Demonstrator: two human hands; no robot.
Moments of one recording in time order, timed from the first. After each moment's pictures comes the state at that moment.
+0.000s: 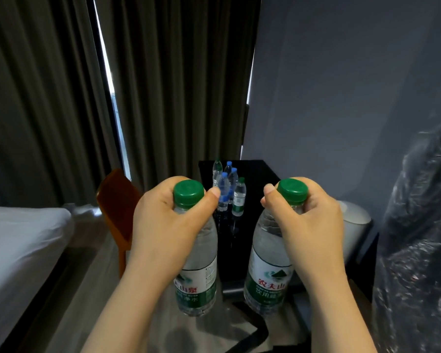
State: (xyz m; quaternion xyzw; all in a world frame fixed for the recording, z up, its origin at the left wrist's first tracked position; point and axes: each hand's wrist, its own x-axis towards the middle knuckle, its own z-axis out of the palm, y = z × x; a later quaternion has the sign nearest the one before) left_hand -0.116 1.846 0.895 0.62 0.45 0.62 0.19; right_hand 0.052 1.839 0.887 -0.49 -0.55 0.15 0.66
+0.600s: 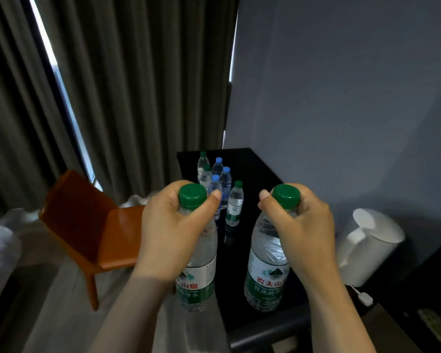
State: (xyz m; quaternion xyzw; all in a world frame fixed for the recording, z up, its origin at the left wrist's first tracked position) left_hand -0.120 2.104 0.844 0.62 0.43 0.58 0.30; right_hand 0.048 2.068 0.840 -0.55 -0.52 0.16 0.64
